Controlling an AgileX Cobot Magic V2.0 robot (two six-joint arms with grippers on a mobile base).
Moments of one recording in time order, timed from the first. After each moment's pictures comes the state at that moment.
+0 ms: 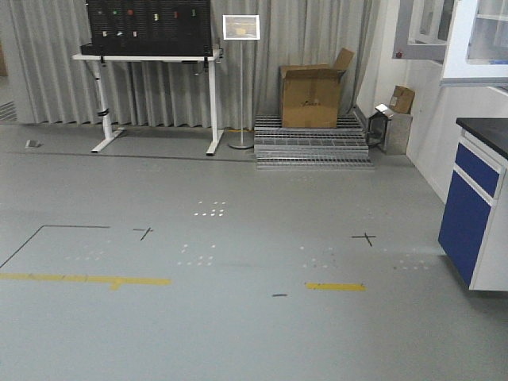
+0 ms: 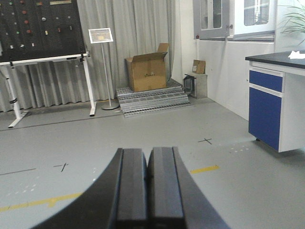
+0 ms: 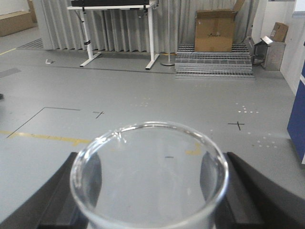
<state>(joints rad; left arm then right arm) -0.26 -0.01 0.03 -0.03 0.01 0.09 0.56 0.48 -0.82 -0.59 0.72 0.53</state>
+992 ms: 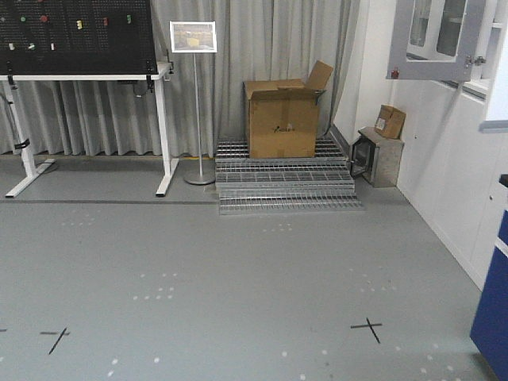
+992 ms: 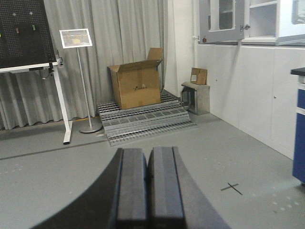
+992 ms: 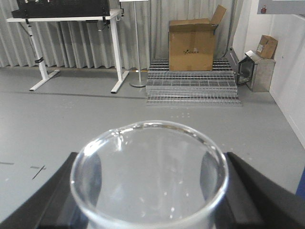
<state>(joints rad) -0.26 -0.01 0.03 -0.03 0.01 0.09 0.56 0.48 -0.82 -0.59 0.72 0.53</state>
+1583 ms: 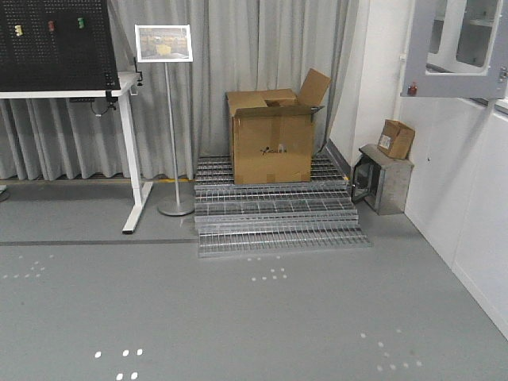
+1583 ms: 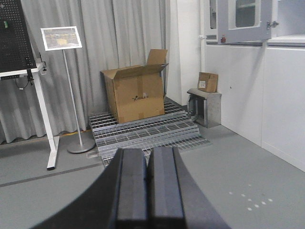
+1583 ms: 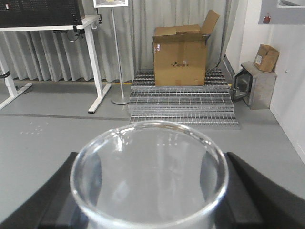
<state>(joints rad) -0.26 -0.01 0.03 -0.03 0.01 0.09 0.56 0.48 -0.82 -0.59 0.72 0.53</state>
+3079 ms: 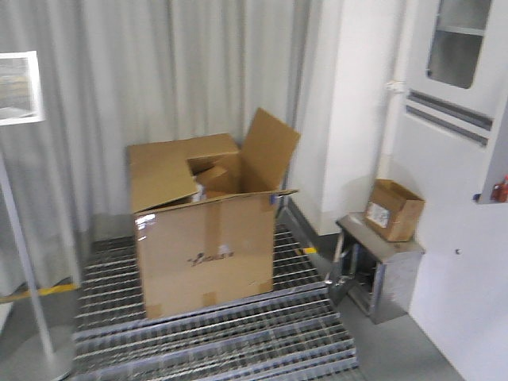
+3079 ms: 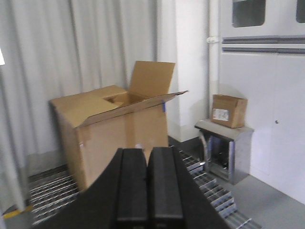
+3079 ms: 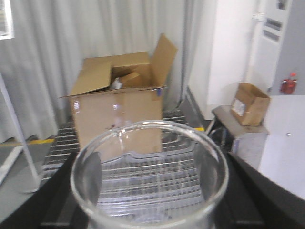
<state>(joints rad) -0.26 -0.01 0.03 -0.03 0.01 0.09 0.56 0.48 -0.82 -0.59 0.72 0.53</state>
